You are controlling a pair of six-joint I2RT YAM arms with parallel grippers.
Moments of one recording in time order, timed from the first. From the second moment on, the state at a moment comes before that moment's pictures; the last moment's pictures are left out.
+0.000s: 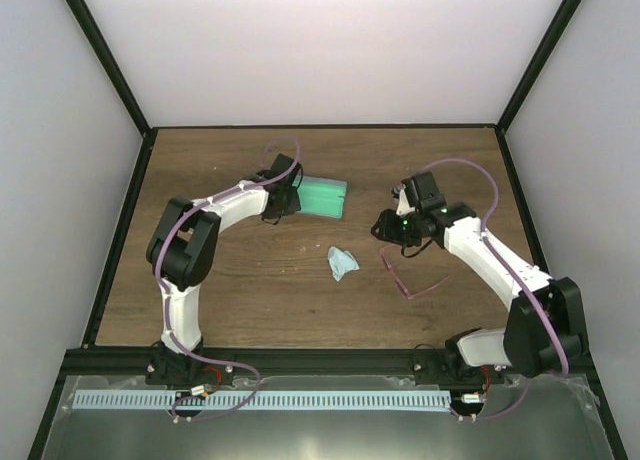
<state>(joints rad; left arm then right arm) -0.49 2.00 1.38 -0.49 -0.11 -0.61 0.37 1.33 0.97 -0.64 -0.31 0.51</state>
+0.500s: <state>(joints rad) -0.51 2.00 1.37 -0.51 -0.22 -0.92 0.37 1.24 0.94 -0.73 -0.25 0.51</state>
